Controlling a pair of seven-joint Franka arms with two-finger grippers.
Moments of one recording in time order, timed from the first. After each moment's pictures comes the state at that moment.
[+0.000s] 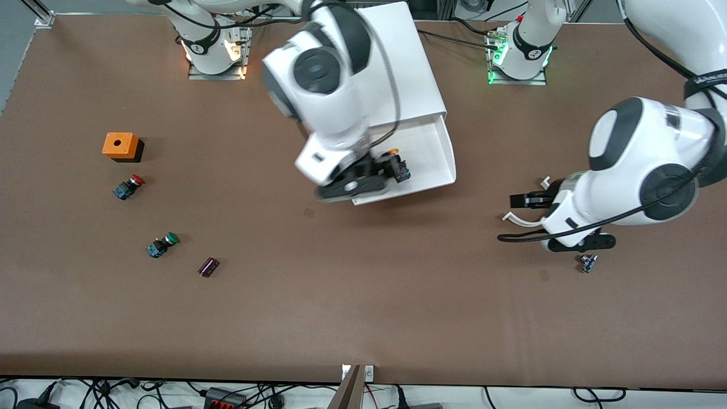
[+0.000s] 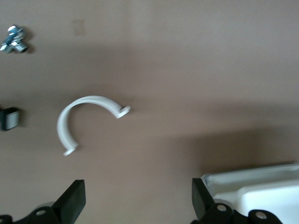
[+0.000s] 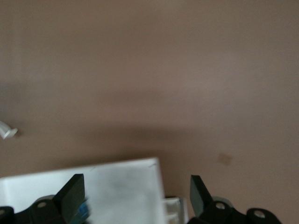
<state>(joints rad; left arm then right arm) -0.02 0.49 -0.28 -1.33 0.00 1.58 -0.41 0.65 0.69 -0.02 -0.98 0.07 1.84 0.60</state>
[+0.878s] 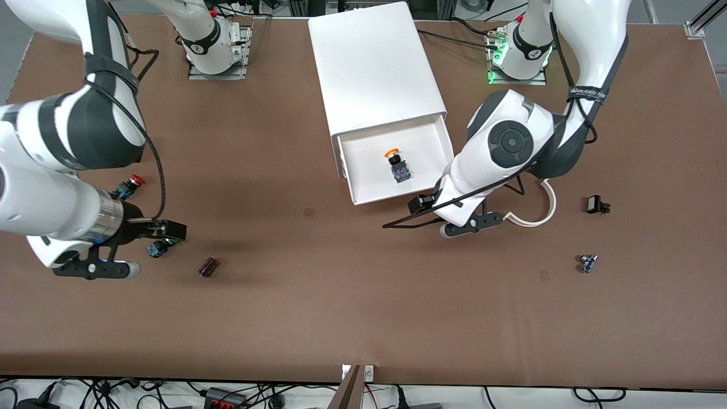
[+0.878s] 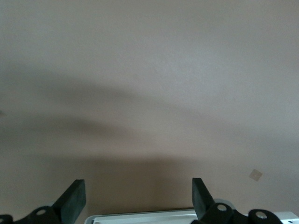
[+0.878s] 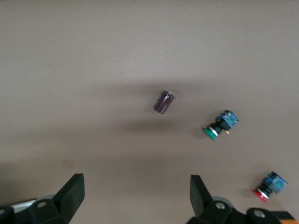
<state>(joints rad) -0.17 0.50 -0.39 -1.54 0.00 2.06 -0.82 0.18 0.63 -0.03 -0.98 0.05 1.54 0.20</state>
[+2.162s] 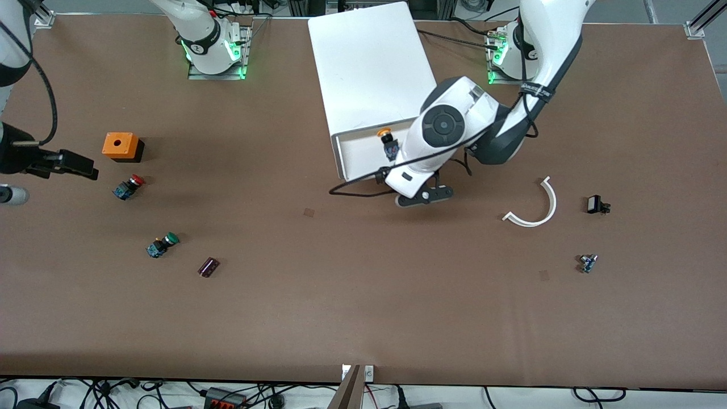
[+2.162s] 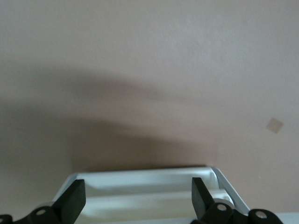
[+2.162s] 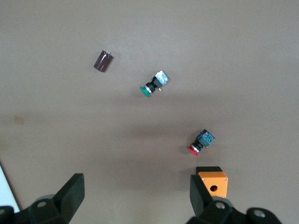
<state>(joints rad) -0.23 0.52 -0.50 -1.63 0.04 2.04 -0.94 0.00 0.17 -0.05 -1.51 -0.01 1.60 -0.04</state>
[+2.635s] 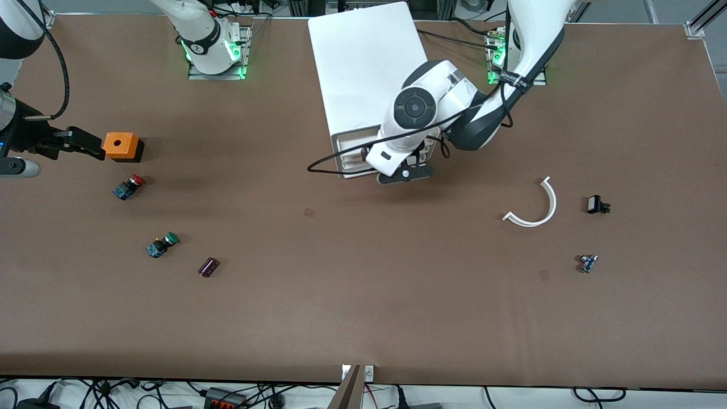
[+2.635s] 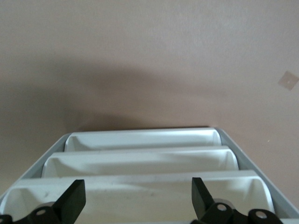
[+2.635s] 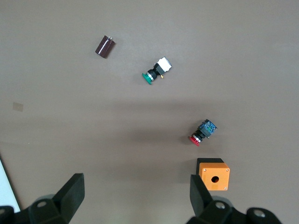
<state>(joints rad) -0.23 0.51 -0.58 -1.66 0.04 1.97 -1.01 0.00 0.06 -0.04 -1.64 -0.01 1.64 -0.04</state>
